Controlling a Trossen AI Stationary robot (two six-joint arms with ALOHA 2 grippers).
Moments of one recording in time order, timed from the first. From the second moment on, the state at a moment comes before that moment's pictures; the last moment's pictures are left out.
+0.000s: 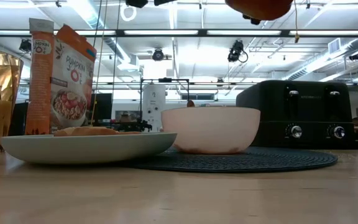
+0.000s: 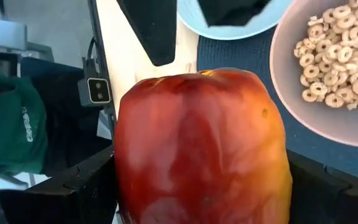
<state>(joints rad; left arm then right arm) -0.35 1.64 1.02 0.44 -0.36 0.77 0.26 1.65 1.57 -1.02 -0.26 0.55</state>
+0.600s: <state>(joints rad) -0.31 1.71 1.04 0.53 -0.29 0.84 0.21 1.65 1.57 -0.99 -0.28 0.48</state>
